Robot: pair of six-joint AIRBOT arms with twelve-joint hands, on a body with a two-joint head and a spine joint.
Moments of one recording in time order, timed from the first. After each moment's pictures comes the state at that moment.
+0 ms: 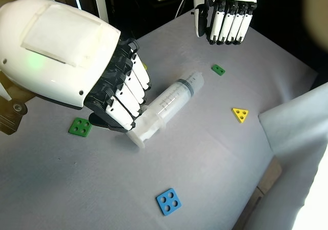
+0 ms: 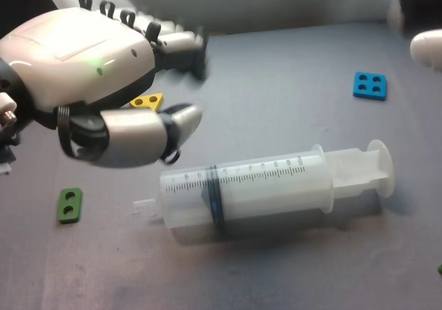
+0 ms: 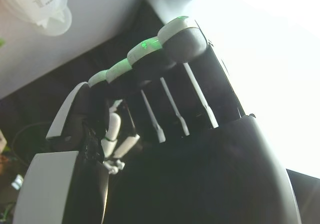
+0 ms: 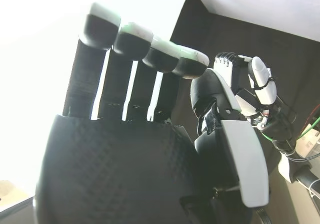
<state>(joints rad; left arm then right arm) 0.47 -0.67 0.64 -0.35 -0.38 1.35 -0.19 -0.52 0.75 -1.24 0.06 0.26</state>
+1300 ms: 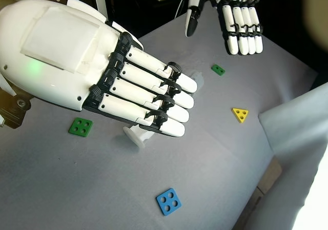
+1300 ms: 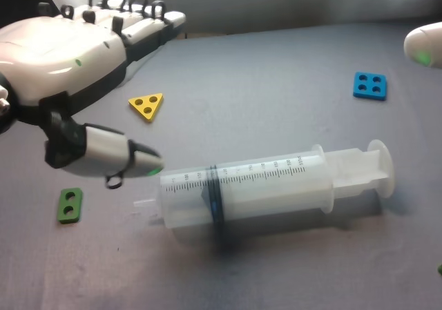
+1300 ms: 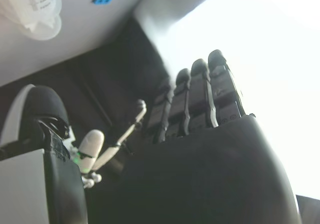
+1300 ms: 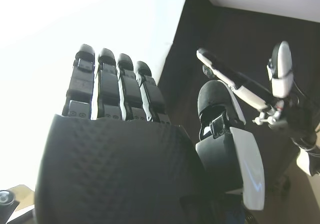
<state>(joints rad) 0.45 -0.65 0.59 -1.01 -0.43 1.89 -0.20 -0.52 0.75 -1.24 0.06 0.33</state>
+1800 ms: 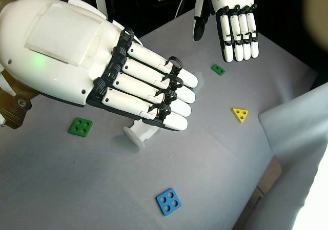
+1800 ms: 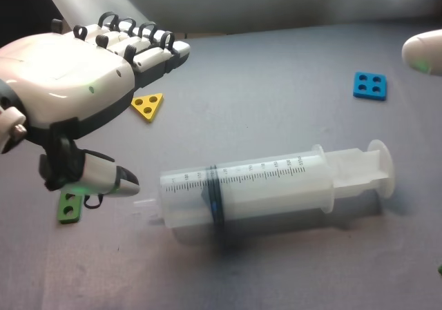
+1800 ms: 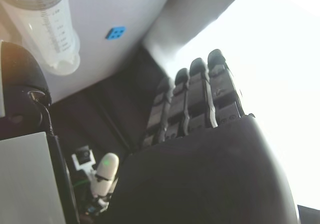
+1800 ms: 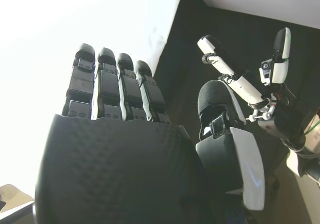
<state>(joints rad) 0.45 -0.66 0.56 -1.14 -0.42 2.13 -0.20 -0.52 0.73 -1.24 0.07 0.27</state>
